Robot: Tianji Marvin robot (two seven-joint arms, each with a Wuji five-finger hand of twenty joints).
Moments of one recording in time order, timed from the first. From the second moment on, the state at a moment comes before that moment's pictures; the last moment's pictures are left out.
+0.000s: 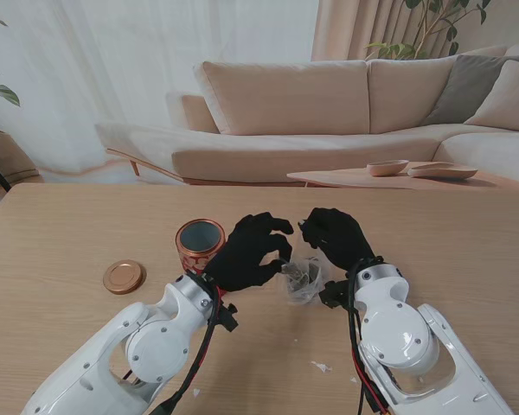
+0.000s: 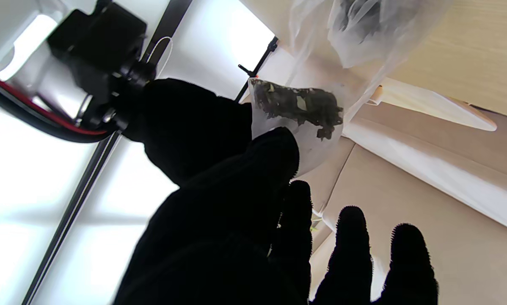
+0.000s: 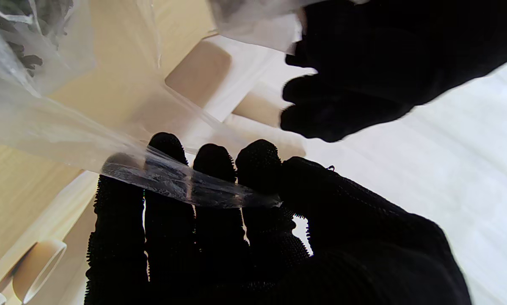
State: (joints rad) left arm 1.48 -1.13 -0.94 -1.83 0.55 -0.12 0.06; right arm -1.69 -1.17 1.25 -2.01 -0.28 0.28 -0.13; left_hand 1.14 -0.47 0.65 -0.13 0.73 0.34 0.78 0.84 0.28 0.23 0.54 0.65 0.03 0.31 0.40 0.98 -0.12 0.38 0.27 1.13; right_hand 0.69 -0.27 0.77 -0.16 0.78 0.21 1.15 0.86 0.80 0.26 1.20 0.64 0.63 0.27 1.07 0.58 0.32 0.29 1.28 0.46
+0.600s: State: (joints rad) left arm 1.52 -1.12 -1.19 -1.83 0.77 -0.16 0.09; right arm -1.69 -1.17 1.26 -2.01 -0.27 0.28 -0.13; left_hand 1.13 -0.48 0.66 -0.13 0.73 0.33 0.78 0.87 0.28 0.24 0.53 0.65 0.03 0.31 0.40 0.98 -0.12 0.38 0.27 1.13; right_hand 0.69 -0.27 0.77 -0.16 0.78 0.21 1.15 0.86 0.80 0.26 1.20 0.64 0.63 0.27 1.07 0.58 0.32 0.29 1.28 0.46
